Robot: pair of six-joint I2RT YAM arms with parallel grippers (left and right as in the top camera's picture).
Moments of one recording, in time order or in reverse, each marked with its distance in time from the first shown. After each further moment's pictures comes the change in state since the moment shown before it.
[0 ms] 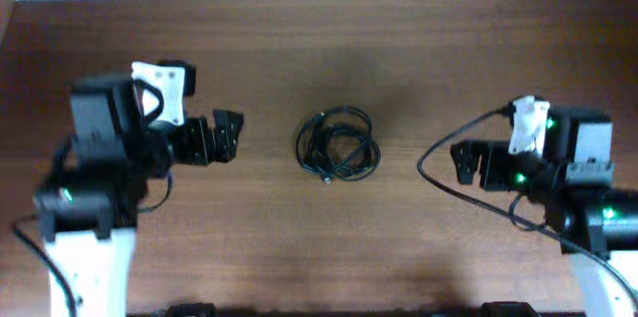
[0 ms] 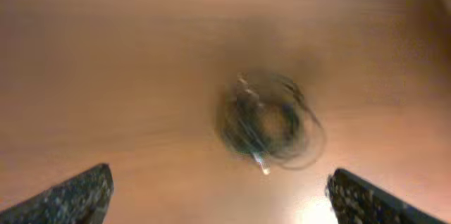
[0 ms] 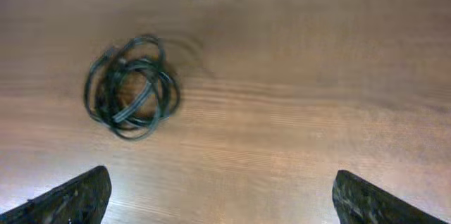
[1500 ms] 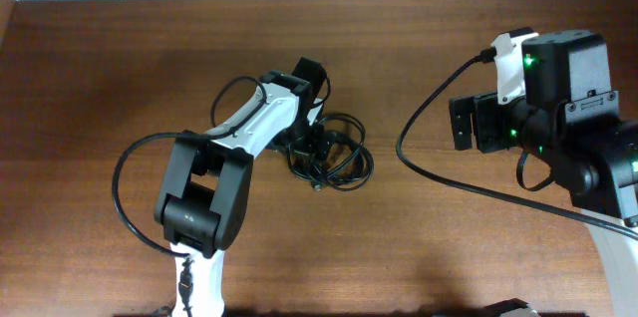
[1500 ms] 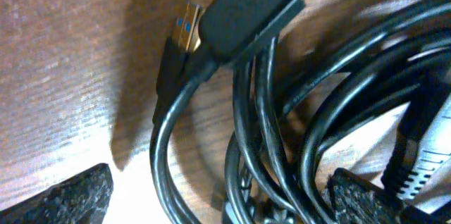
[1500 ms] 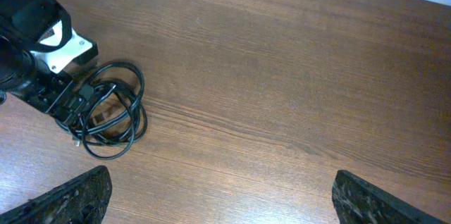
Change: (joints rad) left arm -0.460 0.968 0.136 0.096 -0.378 -0.081; right arm 0.268 0.288 0.649 -0.349 0.336 -0.077
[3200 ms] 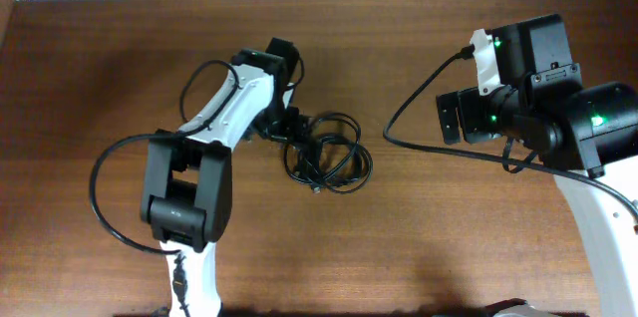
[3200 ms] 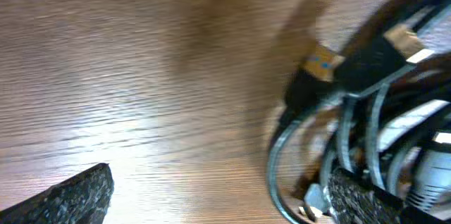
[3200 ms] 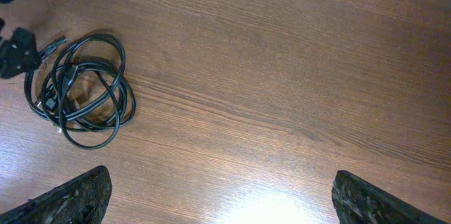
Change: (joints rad) left arm 0.113 0.000 0.116 -0.159 -0.053 -0.048; right arm 0.000 0.107 0.000 -0.027 0.008 -0.008
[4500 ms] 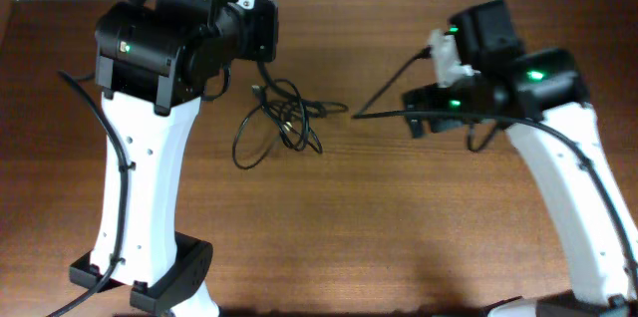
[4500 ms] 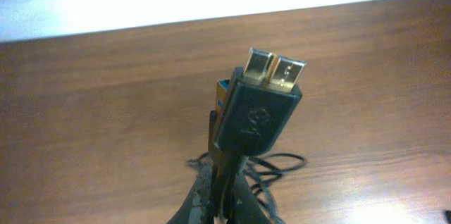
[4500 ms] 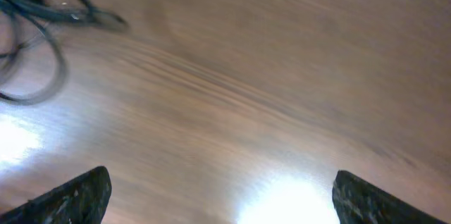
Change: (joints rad) left arm -0.054 -0.260 0.945 -0.400 -0.069 -0.004; right arm 0.063 0.189 0.002 0.044 -0.163 0.000
